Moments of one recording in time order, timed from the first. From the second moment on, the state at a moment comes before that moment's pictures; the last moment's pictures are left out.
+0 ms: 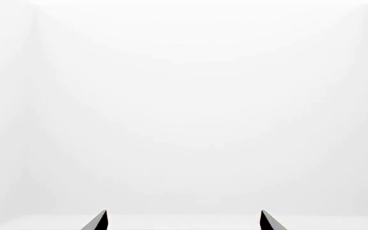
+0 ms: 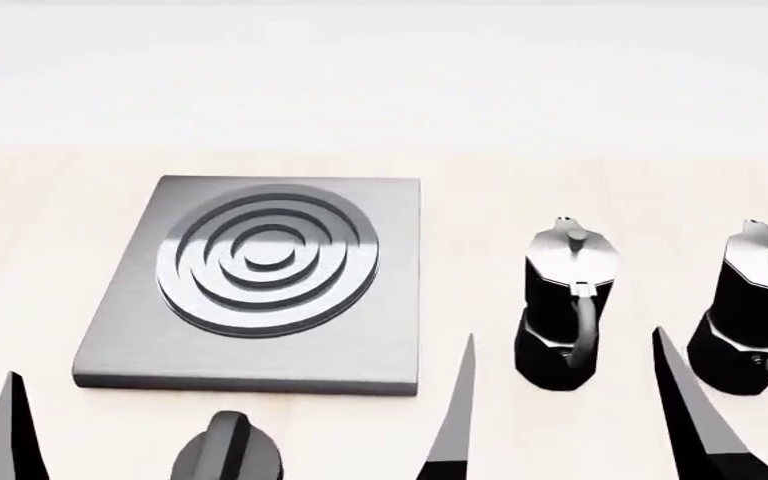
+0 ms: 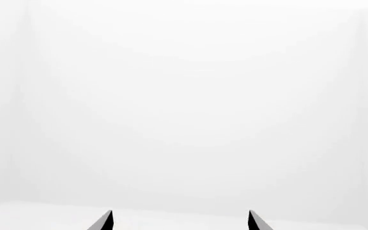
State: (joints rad) left arm 0.20 -0.25 0.11 0.80 -0.13 -0.13 -0.27; right arm -0.06 0.15 -0.08 -1.00 0.06 0.52 0.12
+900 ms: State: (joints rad) left arm 0.20 -0.27 0.13 0.79 -0.14 -0.12 -0.29; right arm -0.05 0.19 -0.10 -1.00 0.09 0.51 0.17
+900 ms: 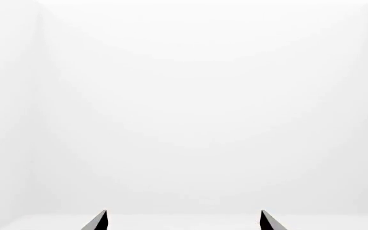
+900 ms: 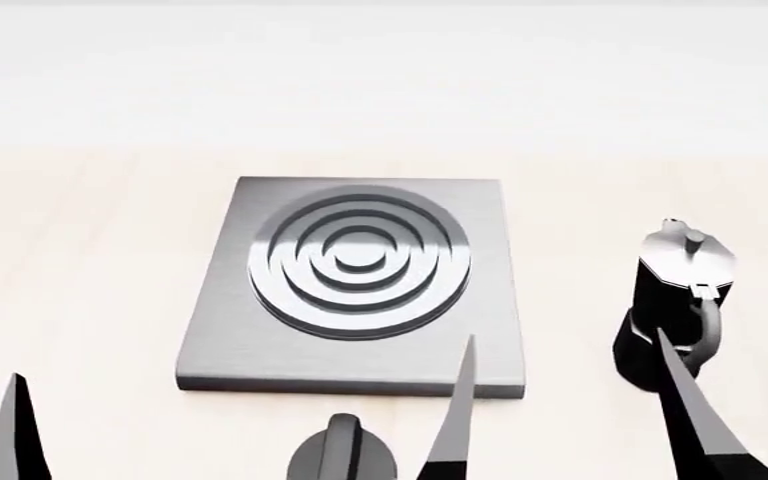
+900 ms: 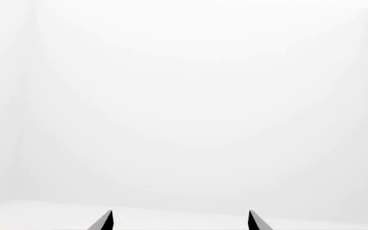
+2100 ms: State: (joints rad) left arm 0.19 -0.30 0.11 0.78 -0.18 -0.12 -0.33; right arm 0.69 0.47 0.08 -0.48 0.45 1.28 0.08
